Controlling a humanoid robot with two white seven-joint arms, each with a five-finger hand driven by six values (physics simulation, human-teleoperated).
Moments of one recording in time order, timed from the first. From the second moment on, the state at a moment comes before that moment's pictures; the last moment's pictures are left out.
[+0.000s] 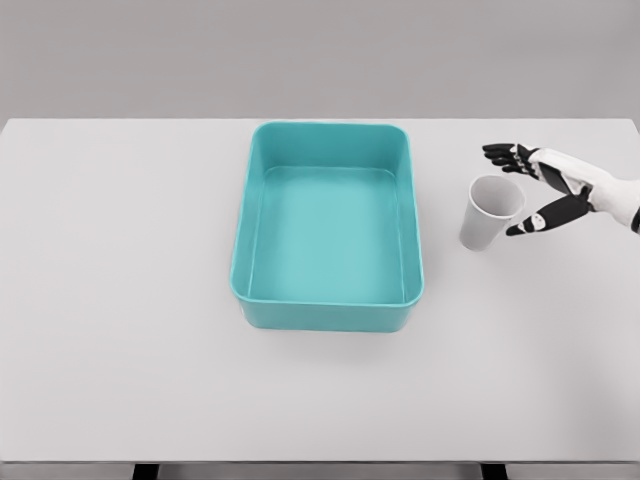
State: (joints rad) left arm 0.06 0.00 -0.07 -0.13 0.07 0.00 -0.02; right arm -0.49 -0.80 0.44 -1.30 -0.34 -0.10 0.61
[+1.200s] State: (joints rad) left arm 0.06 0.00 -0.07 -0.13 0.07 0.00 -0.02; right arm -0.49 -0.79 0.45 -1.31 -0.30 -0.11 0.61
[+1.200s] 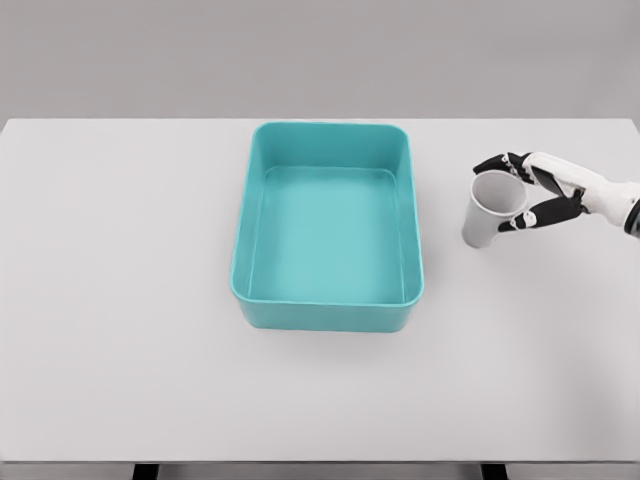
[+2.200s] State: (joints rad) left arm 0.06 0.00 -0.07 -0.13 0.07 0.00 -0.02; right arm -0.54 -0.81 0.41 -1.38 -0.31 -0.10 0.61
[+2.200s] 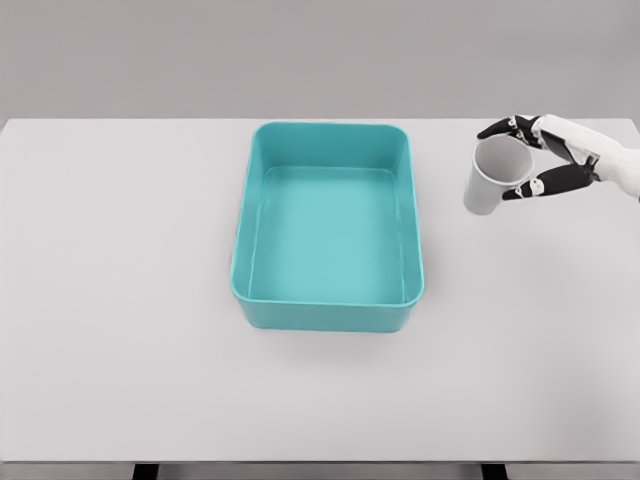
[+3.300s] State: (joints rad) left arm 0.06 0.00 -0.07 -0.13 0.07 0.00 -0.02; right arm -0.64 -0.70 0.42 -1.37 -0.31 -0.07 0.61
